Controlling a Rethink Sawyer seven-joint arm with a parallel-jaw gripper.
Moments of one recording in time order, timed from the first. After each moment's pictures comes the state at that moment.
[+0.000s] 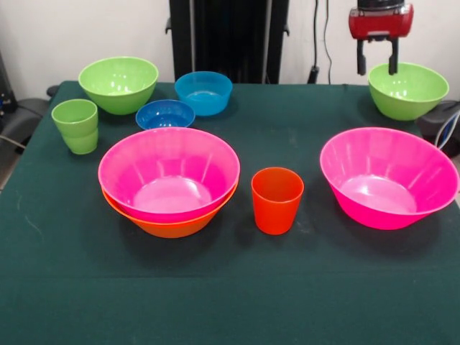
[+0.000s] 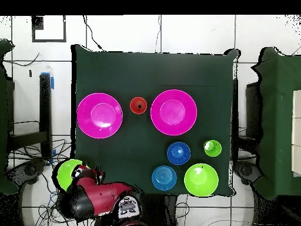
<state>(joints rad) 0.01 -0.77 0.19 2.34 0.02 -0.22 2.30</state>
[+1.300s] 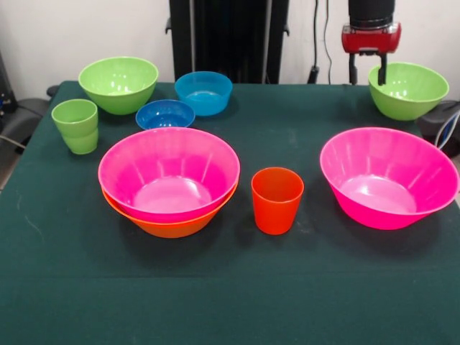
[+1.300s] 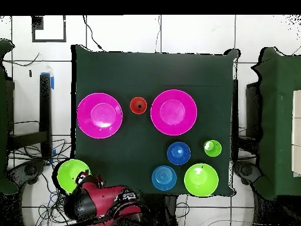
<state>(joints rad) 0.02 -0.59 0.19 2.34 0.02 -0.32 2.30</state>
